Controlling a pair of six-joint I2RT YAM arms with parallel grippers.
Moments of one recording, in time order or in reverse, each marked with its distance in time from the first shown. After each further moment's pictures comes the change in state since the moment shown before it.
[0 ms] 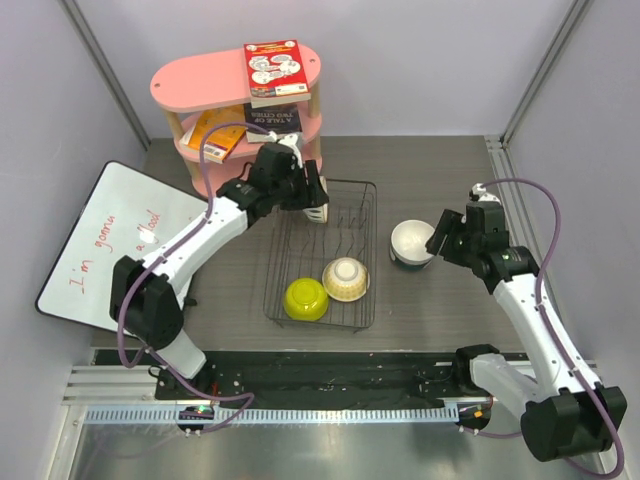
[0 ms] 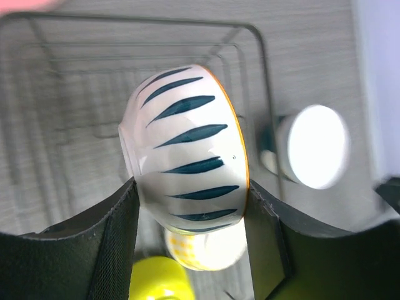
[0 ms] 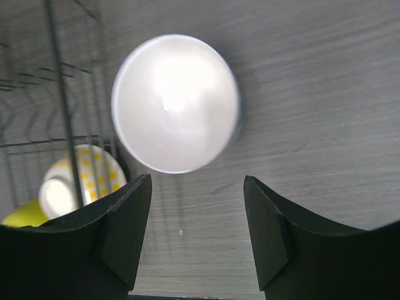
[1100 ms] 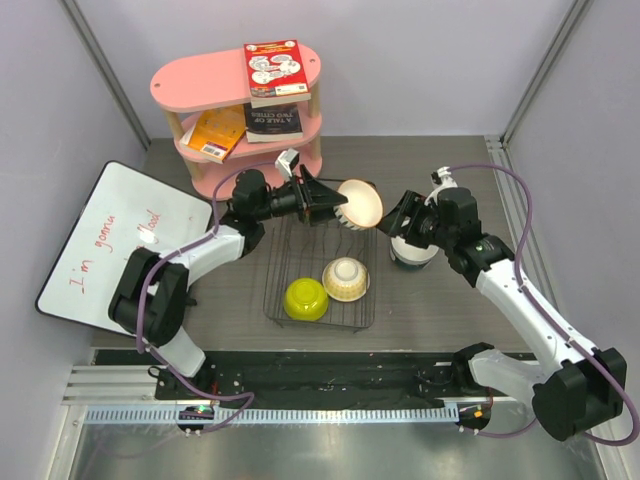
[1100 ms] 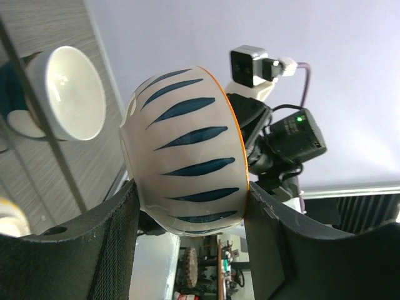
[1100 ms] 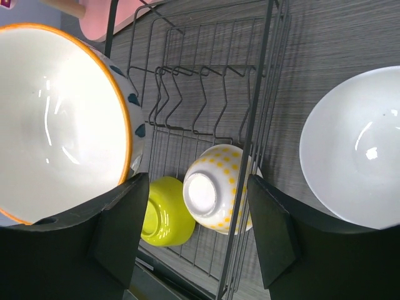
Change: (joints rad) left arm 0.106 0.004 -0.459 1.124 0.792 -0.903; right arm 0.212 0.109 0.028 0.354 -0.247 0.223
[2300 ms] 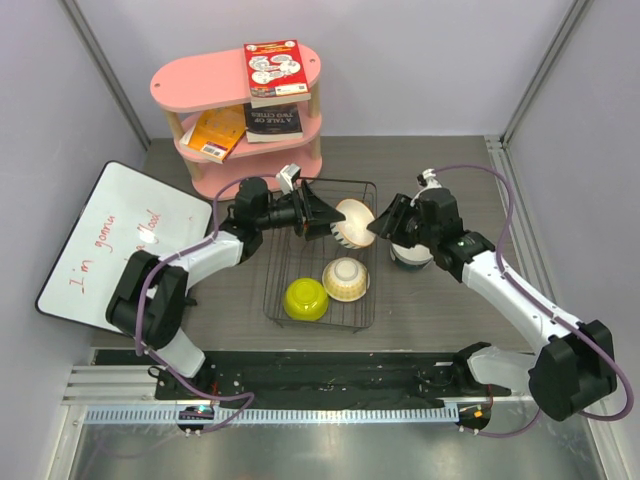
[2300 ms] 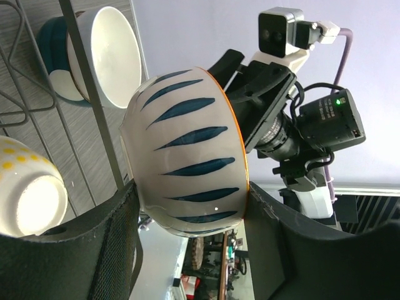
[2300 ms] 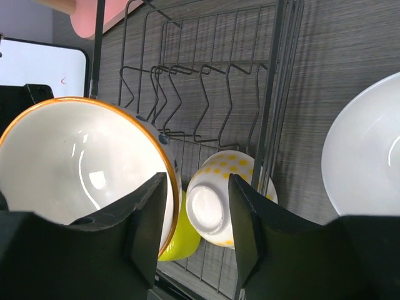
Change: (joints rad) left arm 0.005 -0.020 -0.065 -0.137 0.025 0.111; right arm 0.068 0.102 -0.012 0.083 0.061 0.057
